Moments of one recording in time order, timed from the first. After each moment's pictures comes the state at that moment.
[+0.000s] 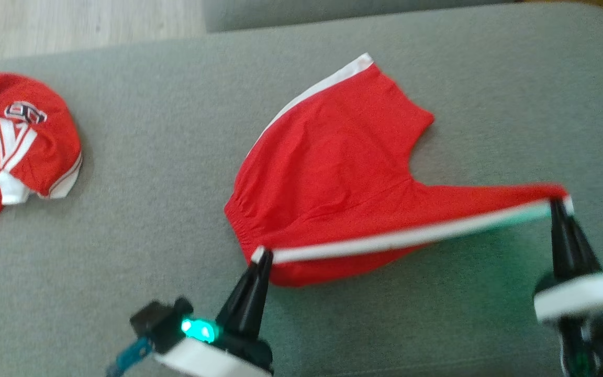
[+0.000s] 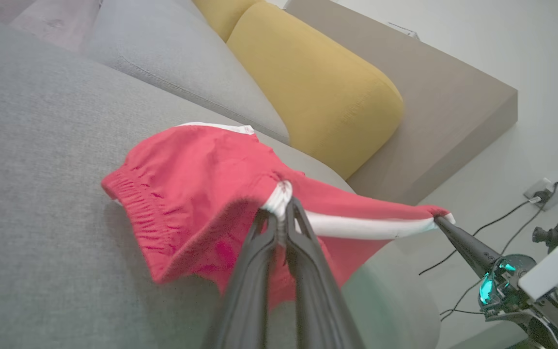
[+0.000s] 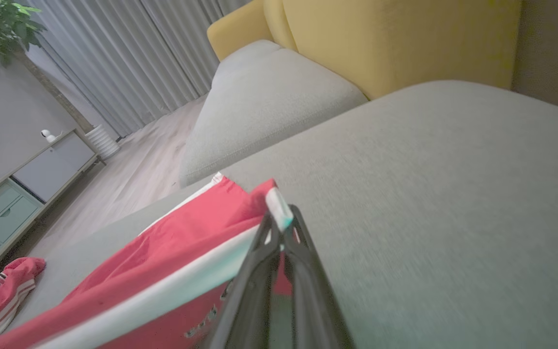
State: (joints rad) left arm -0.06 0.27 -0.71 0.00 -0.83 -0.04 -0.25; right arm 0.10 -0.04 -0.13 -0.09 0.49 0.12 0.13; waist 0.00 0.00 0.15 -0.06
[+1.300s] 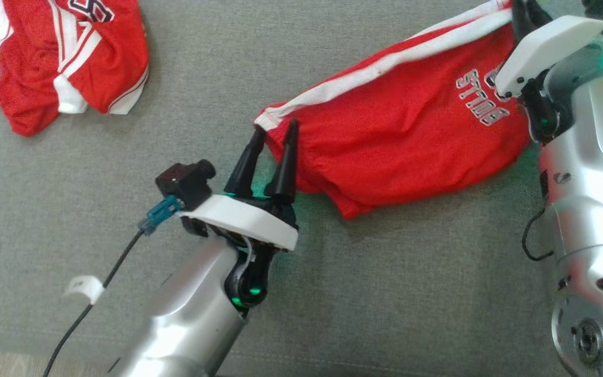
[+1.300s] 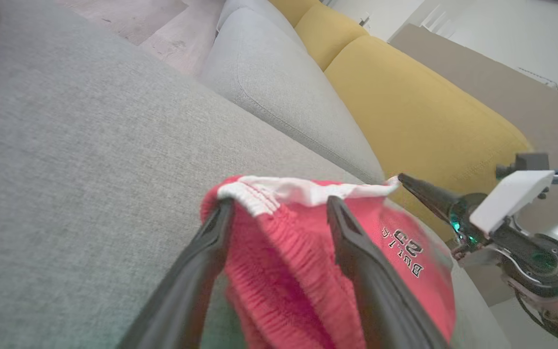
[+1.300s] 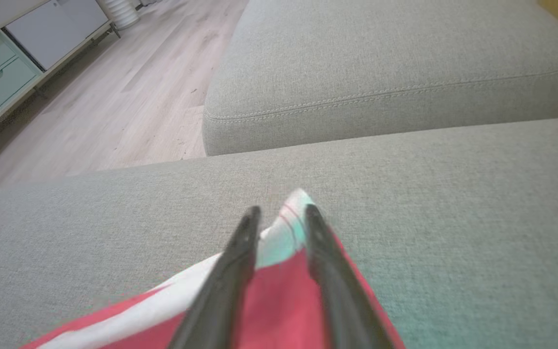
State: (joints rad) left arm -0.57 0.05 -0.68 0.47 -0.97 -0.08 -0.25; right arm -0.96 -0.06 -0.15 0.88 0.10 0.12 0.17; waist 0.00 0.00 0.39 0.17
